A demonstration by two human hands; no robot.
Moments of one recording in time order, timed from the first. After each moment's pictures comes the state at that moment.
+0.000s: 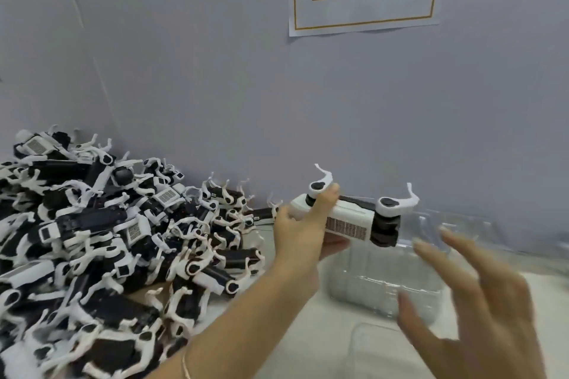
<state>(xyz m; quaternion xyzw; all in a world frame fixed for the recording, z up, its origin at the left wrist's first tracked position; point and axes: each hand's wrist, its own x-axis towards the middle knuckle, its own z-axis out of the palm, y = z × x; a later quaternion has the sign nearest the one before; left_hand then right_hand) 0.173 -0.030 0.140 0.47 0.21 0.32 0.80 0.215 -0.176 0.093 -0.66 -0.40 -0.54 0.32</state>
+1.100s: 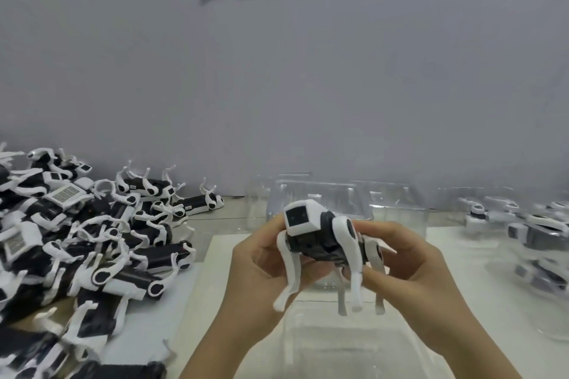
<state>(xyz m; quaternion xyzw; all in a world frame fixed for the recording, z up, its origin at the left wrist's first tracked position) 0.167 -0.061 0.090 0.68 -0.10 0.33 0.65 0.260 -0.226 0.090 -0.63 -0.37 0.08 0.68</state>
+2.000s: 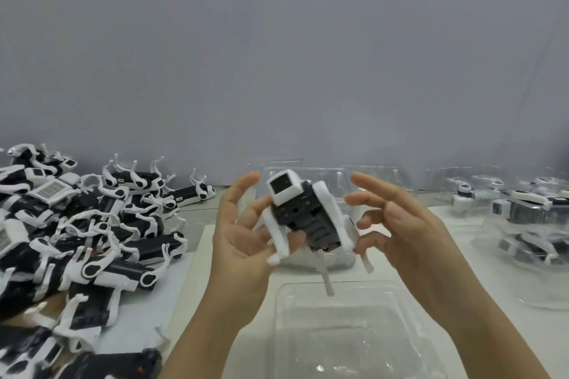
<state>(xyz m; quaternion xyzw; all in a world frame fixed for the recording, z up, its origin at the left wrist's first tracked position) 0.175 -0.058 0.083 0.54 -0.09 0.33 0.77 0.262 -0.239 0.108 -0.55 -0.37 0.12 0.74</state>
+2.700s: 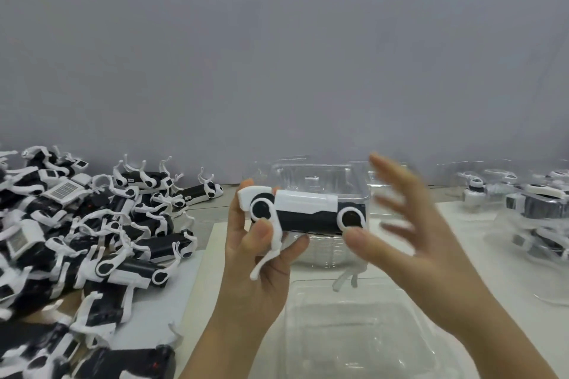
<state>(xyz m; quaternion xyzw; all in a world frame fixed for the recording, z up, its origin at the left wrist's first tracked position) 0.170 -0.066 0.079 0.35 -0.09 0.29 0.89 0.240 -0.233 0.114 -0.67 -0.41 -0.04 0.62</state>
